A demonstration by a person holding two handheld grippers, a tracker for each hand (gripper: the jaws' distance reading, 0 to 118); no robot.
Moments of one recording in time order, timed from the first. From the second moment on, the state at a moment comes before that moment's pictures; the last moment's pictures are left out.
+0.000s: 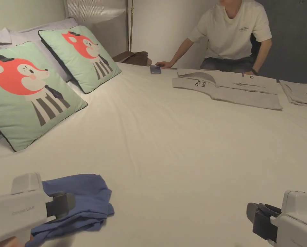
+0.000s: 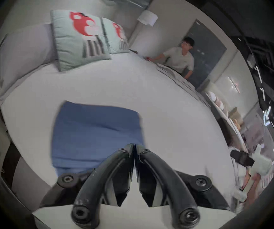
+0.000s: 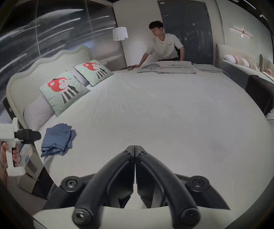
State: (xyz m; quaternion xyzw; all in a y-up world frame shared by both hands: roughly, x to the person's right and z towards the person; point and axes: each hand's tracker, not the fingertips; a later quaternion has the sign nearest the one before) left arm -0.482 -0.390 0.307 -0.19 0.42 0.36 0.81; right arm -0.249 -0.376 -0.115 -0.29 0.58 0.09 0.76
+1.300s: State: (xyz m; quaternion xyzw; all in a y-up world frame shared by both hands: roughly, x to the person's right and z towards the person) left arm -0.348 -0.255 0.068 0.04 0.46 0.00 0.89; right arm -0.152 -0.254 -0.167 0.07 0.43 0.01 0.90
